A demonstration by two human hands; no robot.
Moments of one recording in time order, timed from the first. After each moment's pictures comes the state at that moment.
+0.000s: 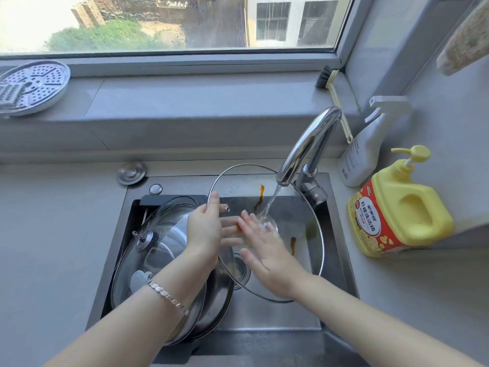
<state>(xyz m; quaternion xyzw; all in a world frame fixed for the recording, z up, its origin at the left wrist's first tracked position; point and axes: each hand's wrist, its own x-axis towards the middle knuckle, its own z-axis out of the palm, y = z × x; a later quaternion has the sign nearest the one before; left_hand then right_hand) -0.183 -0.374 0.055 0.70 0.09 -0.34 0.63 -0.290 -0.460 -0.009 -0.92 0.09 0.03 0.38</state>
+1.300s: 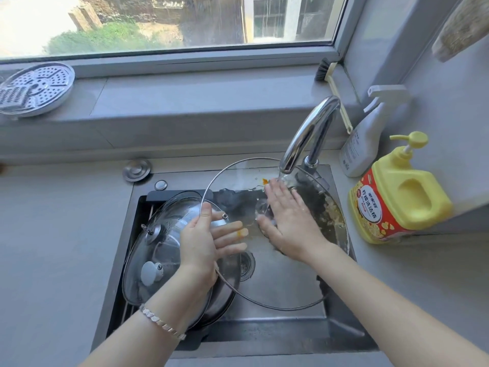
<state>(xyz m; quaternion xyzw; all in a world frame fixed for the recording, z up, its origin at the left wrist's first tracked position) -0.204 -0.339 0.057 0.63 0.11 -0.34 0.69 -0.285 -0.482 0.011 -0.96 0.18 0.03 0.22</state>
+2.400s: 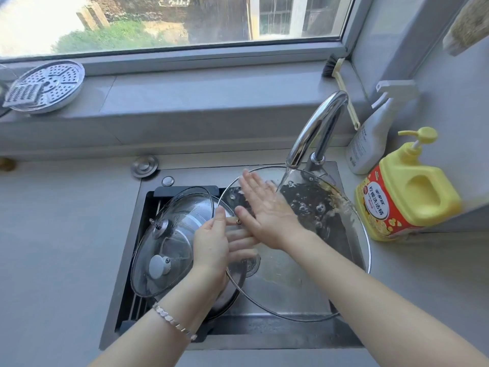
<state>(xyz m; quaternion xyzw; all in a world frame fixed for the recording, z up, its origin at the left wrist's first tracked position) -0.220 -0.339 0.058 0.65 0.11 -0.35 0.66 -0.246 -0.459 0.014 -0.96 0.11 0.03 0.24</state>
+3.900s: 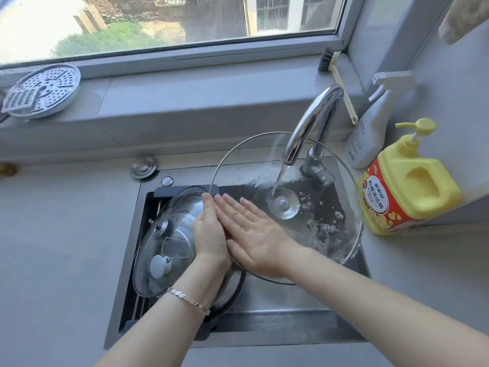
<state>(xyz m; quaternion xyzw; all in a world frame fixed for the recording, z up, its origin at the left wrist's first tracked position) -0.211 -0.355 0.046 0.63 0.13 -0.26 0.72 -0.271 -0.427 0.016 -0.97 -0.04 -0.09 0.21</state>
